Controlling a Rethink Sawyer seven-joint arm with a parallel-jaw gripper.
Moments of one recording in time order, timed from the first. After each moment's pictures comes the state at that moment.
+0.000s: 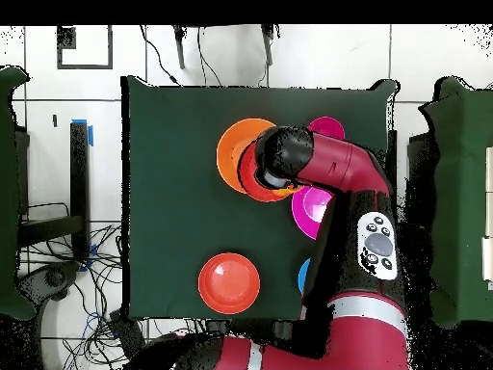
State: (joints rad) arm -0.28 -0.53 -0.07 1.36 -0.01 0.80 1.92
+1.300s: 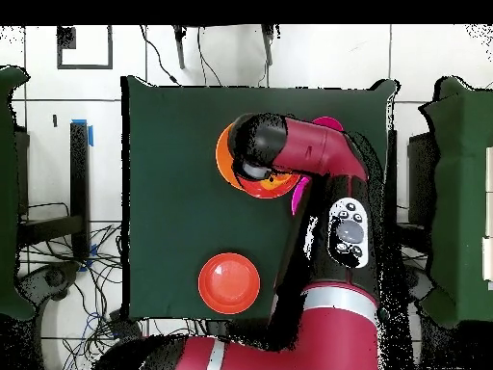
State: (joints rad) arm -0.20 -0.52 -0.07 1.28 -0.01 0.89 1.92
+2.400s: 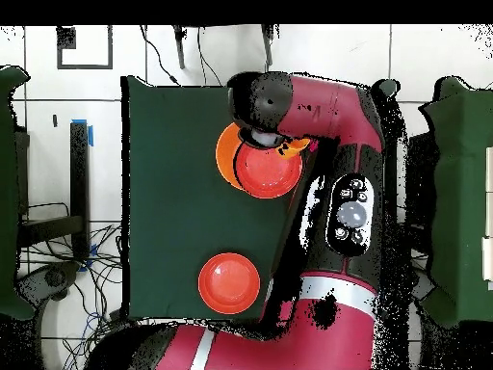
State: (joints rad) arm -0.18 -0.47 -0.13 1.03 -0.05 0.98 1.92
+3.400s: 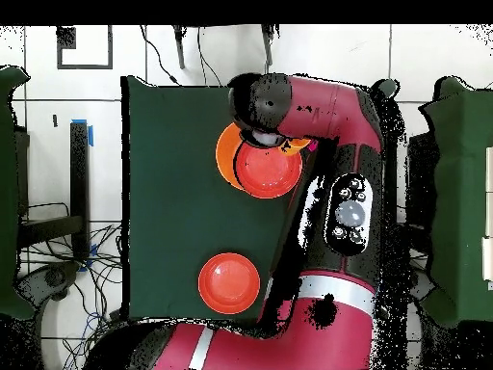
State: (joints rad) arm -0.18 -0.47 -0.14 1.03 -0.06 0.95 1.92
